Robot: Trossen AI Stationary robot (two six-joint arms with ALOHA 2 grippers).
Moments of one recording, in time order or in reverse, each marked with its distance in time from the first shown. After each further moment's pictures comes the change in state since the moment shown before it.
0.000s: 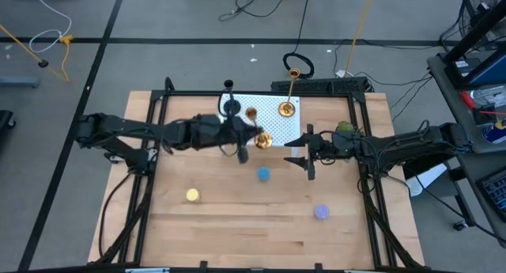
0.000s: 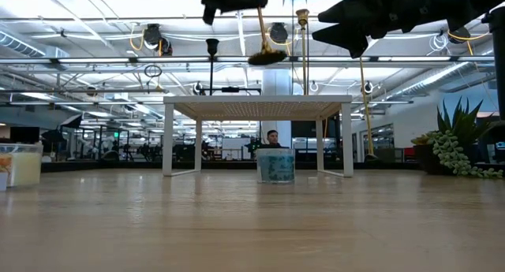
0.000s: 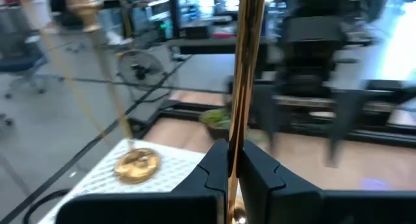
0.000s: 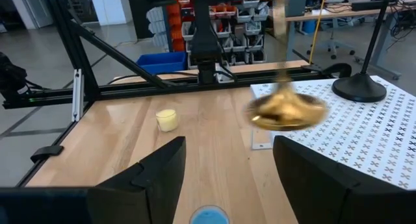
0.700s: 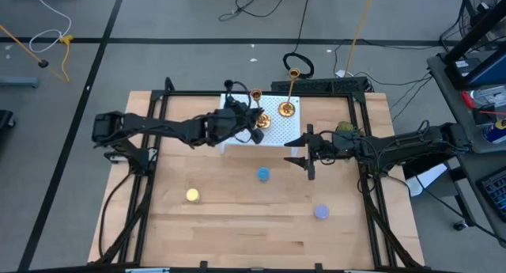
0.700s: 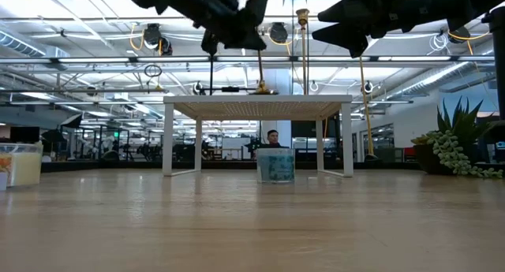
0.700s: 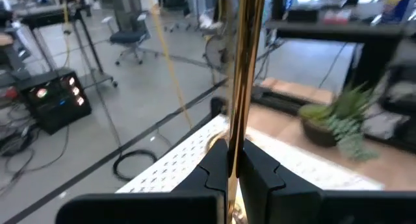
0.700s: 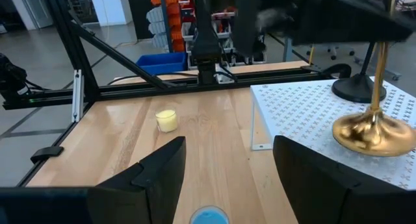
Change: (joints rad) left arm 0.090 0.159 0.031 0.078 -0.288 -0.065; right arm -0.001 0.000 0.000 0.003 0.000 0.000
